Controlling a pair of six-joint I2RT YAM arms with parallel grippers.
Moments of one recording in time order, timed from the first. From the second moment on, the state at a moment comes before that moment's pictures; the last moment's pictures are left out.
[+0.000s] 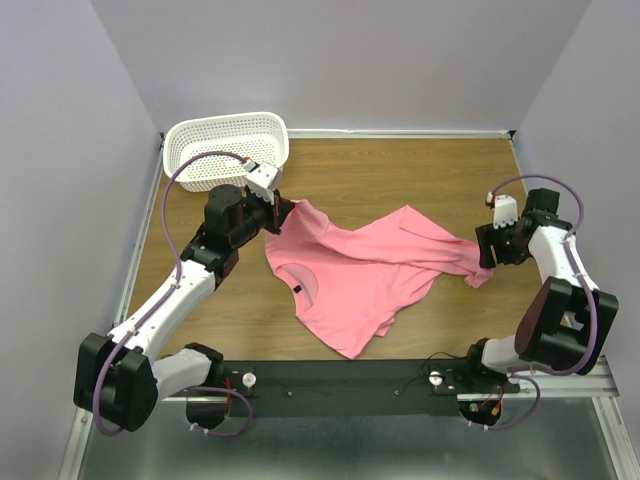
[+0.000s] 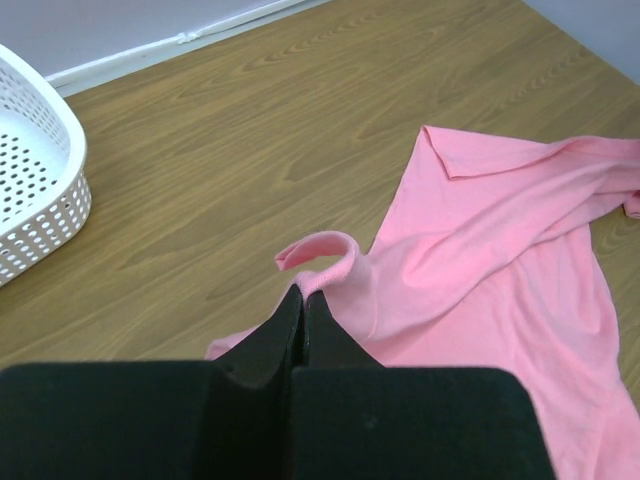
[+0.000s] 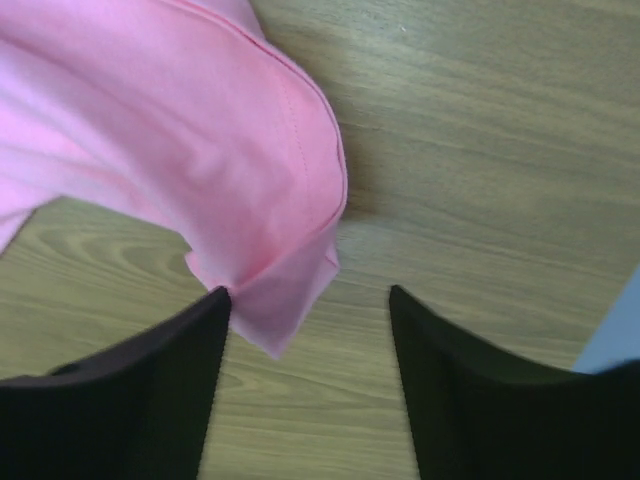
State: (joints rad) left arm -0.39 1.12 0.79 0.13 0.30 -0.07; right arm -0.36 1.40 0.92 -0.69 -0.22 -0.59
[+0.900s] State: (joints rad) left arm -0.39 1.13 0.79 0.12 0.35 -0.05; right arm 0.02 1.73 1.14 -0.76 -0.63 -0.61
